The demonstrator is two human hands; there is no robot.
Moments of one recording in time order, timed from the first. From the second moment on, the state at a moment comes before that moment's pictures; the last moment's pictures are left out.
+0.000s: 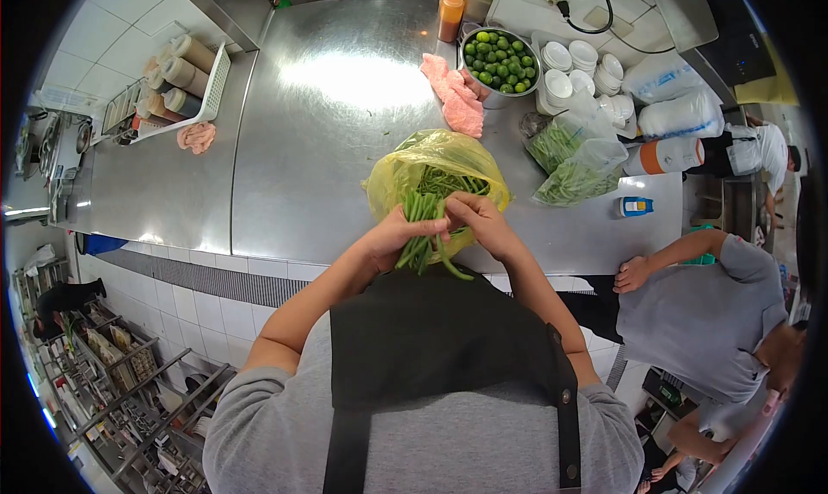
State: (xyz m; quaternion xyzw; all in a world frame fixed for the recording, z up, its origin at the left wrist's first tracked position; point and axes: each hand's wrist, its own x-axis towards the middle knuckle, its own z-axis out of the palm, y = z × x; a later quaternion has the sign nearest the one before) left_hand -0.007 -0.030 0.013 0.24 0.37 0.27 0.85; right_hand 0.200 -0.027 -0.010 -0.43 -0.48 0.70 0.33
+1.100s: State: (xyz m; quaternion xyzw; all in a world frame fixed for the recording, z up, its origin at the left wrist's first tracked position) left_hand 0.035 -0.029 0.027 0.19 0.44 0.34 0.81; right_hand 0.703 0.134 0.142 -0.73 -0.52 -0.29 0.33
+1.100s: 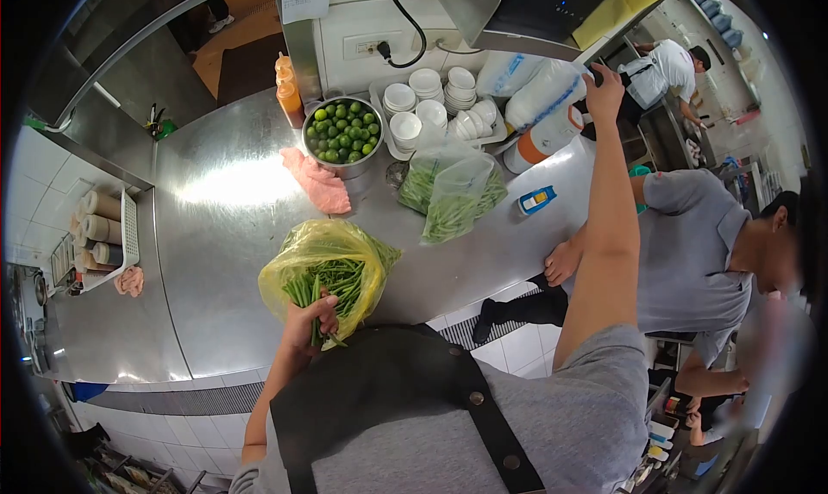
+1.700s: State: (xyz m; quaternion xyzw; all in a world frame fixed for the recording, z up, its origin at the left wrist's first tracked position) left_hand 0.047 -0.023 0.028 0.27 0.44 0.32 0.79; right_hand 0.550 0.072 0.304 -0.33 -0.45 -0.50 0.66
